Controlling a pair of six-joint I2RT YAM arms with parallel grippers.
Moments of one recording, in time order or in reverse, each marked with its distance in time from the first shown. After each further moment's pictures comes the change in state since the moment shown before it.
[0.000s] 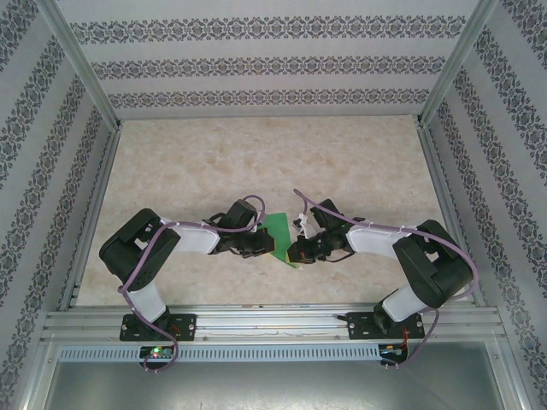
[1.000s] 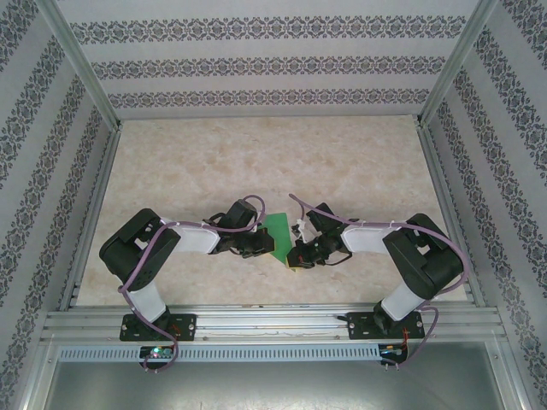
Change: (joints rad) left arm 0.000 0.001 0.000 -0.002 -0.001 0.000; right arm 0.026 0.066 -0.002 0.002 0.016 0.006
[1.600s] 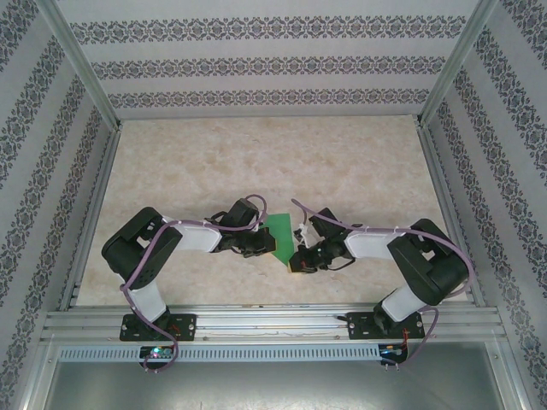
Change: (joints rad) left arm 0.000 0.019 0.025 -0.018 0.010 0.000; right arm 0.013 -0.056 -0.071 0.014 0.002 0.000
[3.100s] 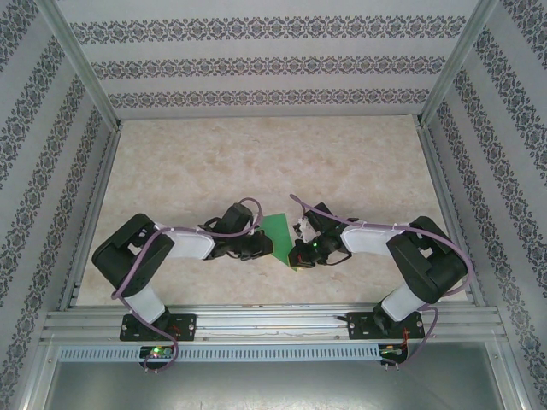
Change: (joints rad) left arm -0.015 -0.092 -0.100 0.095 -0.006 -0.031; right arm 0.012 0.029 0.089 -0.076 0.116 0.051
